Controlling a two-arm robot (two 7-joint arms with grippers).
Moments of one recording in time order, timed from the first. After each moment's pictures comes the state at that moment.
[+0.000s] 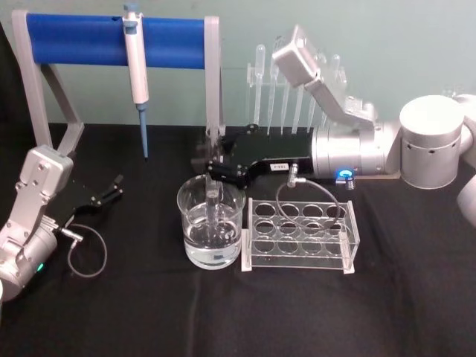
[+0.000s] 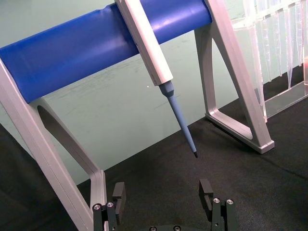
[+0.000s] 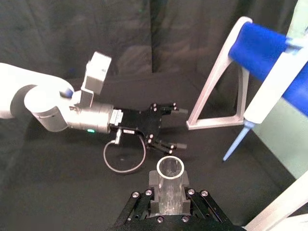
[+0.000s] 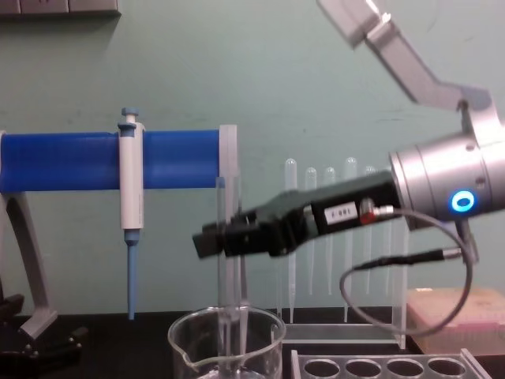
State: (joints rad) left arm -0.20 0.60 0.45 -1.41 -0.25 -0.12 0.03; right arm 0.83 0.47 -0.85 -1.33 0.58 0.22 0.80
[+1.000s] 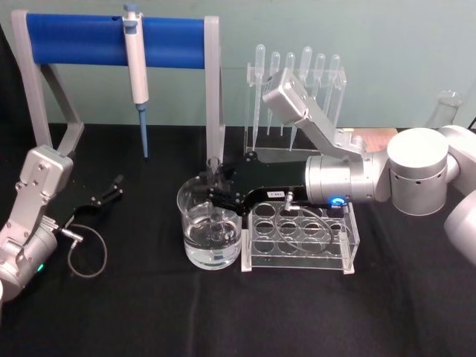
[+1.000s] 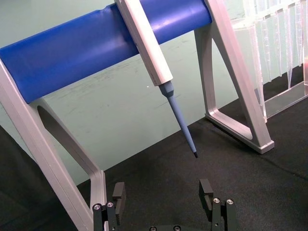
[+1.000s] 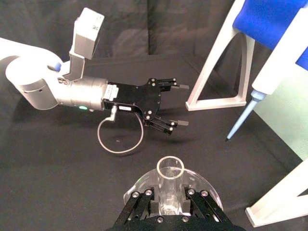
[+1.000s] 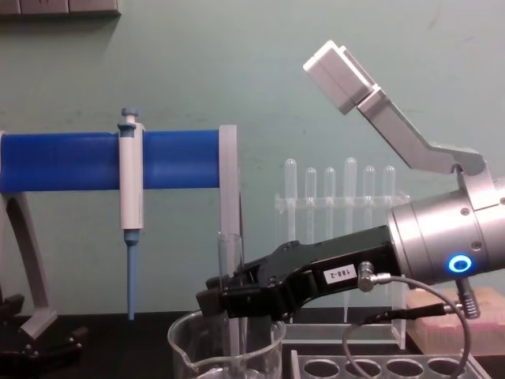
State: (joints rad) left arm -0.20 0.60 0.45 -1.41 -0.25 -0.12 0.03; right arm 0.76 0.44 -0.83 -1.29 0.48 0.18 0.80
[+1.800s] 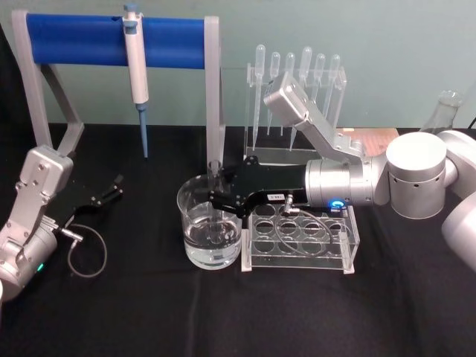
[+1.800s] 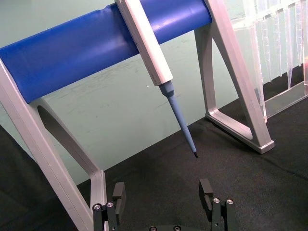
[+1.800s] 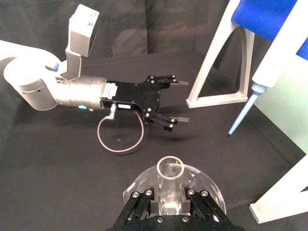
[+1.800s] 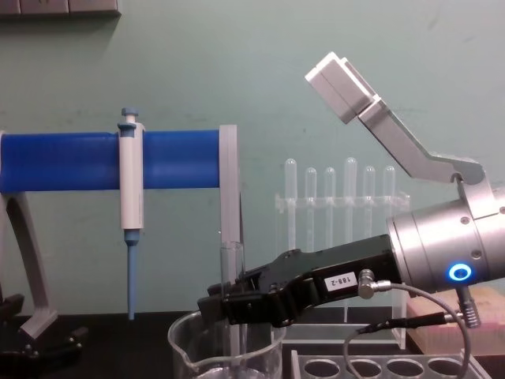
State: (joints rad) left arm -0.20 0.60 0.45 -1.41 -0.25 -0.12 0.03; right arm 0.74 0.42 -0.81 -1.26 0.48 0.19 0.81
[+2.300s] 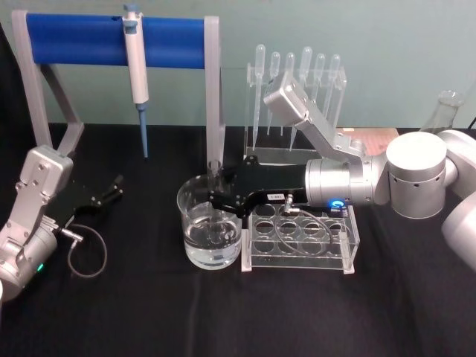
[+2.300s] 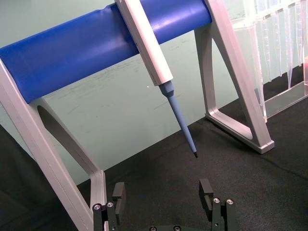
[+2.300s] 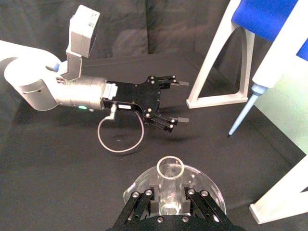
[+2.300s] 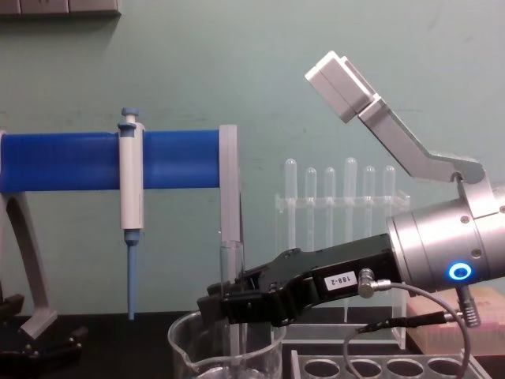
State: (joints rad) left arm -0.20 0.60 0.45 -1.41 -0.25 -0.12 0.03; right arm 0.74 0.42 -0.81 -1.27 0.48 0.19 0.81
